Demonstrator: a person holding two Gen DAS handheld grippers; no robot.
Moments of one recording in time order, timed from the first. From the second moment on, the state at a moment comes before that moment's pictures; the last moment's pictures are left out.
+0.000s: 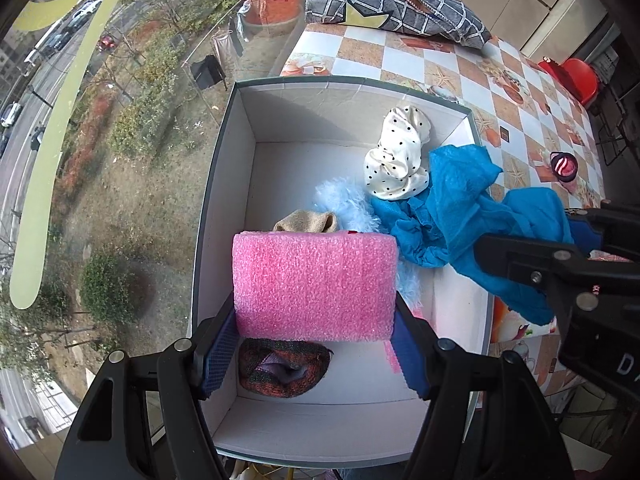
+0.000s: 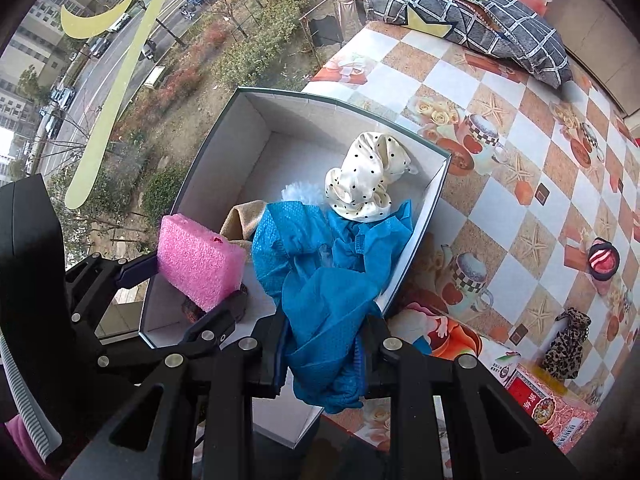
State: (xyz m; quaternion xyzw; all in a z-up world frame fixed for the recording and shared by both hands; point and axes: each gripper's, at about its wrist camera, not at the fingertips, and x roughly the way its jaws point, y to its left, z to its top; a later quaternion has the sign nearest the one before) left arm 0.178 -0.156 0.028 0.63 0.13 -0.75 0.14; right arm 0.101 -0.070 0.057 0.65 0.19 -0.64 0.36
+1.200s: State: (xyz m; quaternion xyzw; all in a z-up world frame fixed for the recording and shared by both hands) left arm 0.180 -0.158 0.016 0.66 0.12 -0.72 0.17; right arm 0.095 -0.074 0.062 0.65 0.18 -0.65 0.35
